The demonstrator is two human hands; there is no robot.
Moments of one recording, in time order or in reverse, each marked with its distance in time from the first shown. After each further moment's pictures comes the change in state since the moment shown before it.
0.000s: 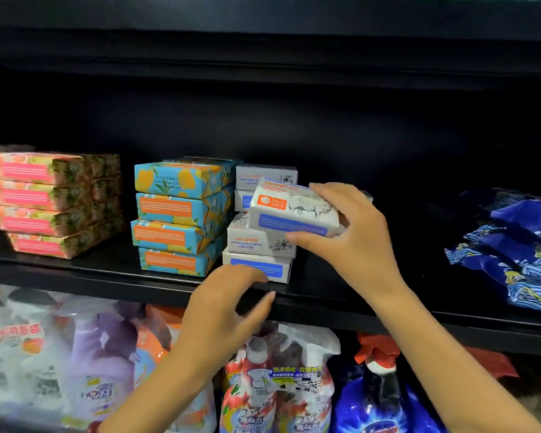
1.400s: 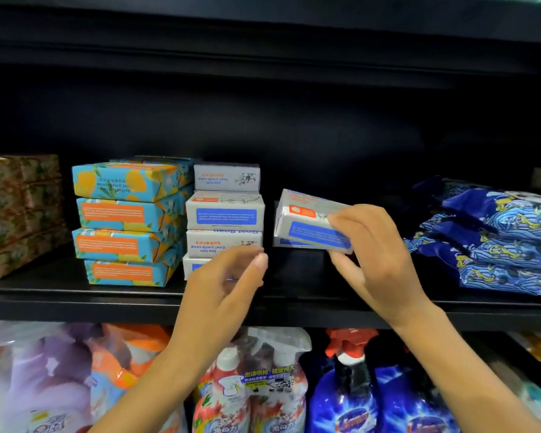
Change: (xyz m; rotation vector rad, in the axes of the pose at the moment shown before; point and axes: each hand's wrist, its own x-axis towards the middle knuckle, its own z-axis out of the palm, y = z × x) left_hand 0.031 0.037 0.011 -0.668 -0.067 -0.405; right_hand -0.033 0.047 -0.051 -0.647 0.145 -0.549
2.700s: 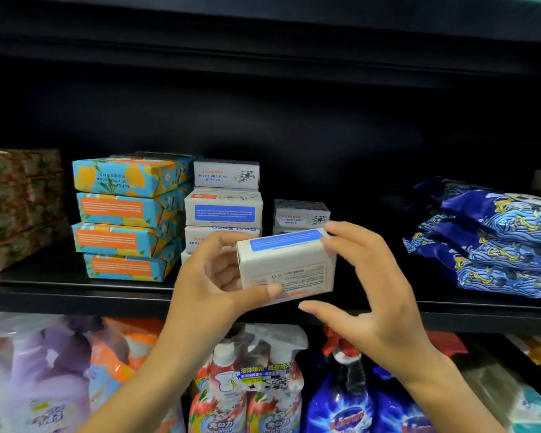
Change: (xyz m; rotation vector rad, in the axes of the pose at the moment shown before) left_hand -0.005 0.020 -0.006 -0.324 -0.043 -0.139; right_hand -0.014 -0.037 -0.025 0.427 -0.140 0.171
